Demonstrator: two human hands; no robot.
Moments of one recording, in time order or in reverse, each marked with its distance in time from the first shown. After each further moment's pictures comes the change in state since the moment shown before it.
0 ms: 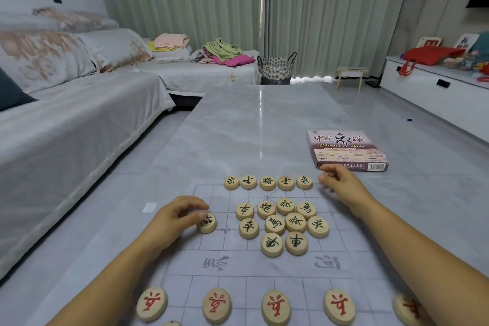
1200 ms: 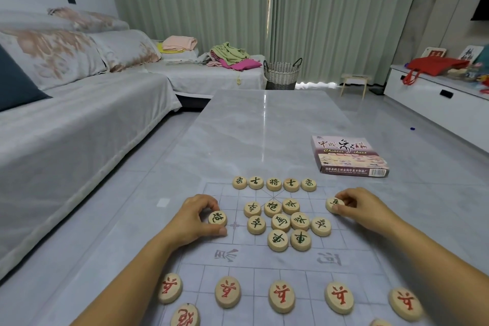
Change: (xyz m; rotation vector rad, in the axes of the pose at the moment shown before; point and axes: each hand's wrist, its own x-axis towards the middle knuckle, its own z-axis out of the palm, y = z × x) left_hand 0.004 -0.006 0.004 0.366 -0.091 0.111; right_hand -0.041 0.003 -0.031 -0.552 -0.112 -0.063
